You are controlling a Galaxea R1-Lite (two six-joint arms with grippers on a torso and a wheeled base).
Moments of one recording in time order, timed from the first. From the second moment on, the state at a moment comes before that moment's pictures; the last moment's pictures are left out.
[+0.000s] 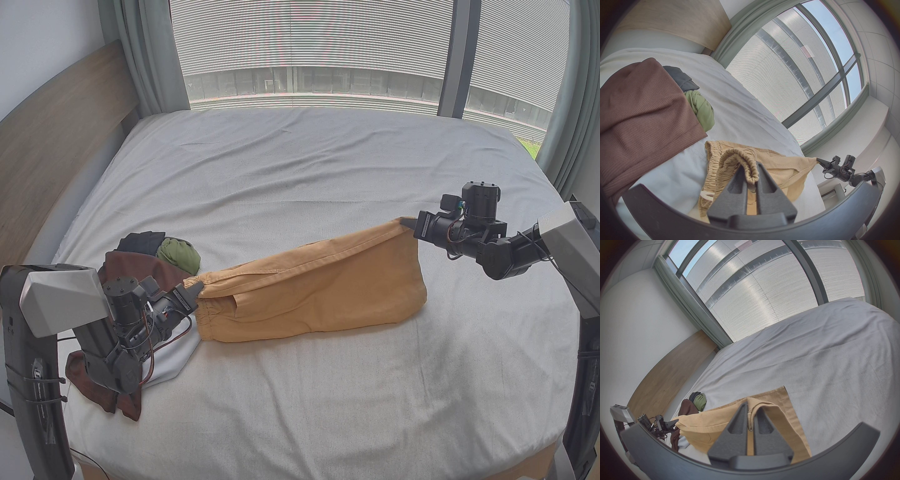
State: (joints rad) left arm -0.13 2.35 -0.67 -1.55 -0.23 -0.69; right arm 0.17 2.30 -1.47 -0.58 0.38 0.36
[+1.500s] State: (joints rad) left arm -0.12 2.44 -0.85 -1.55 -0.17 -0.75; right arm 0.17 2.46 -1.57 -0.78 0.36 0.37
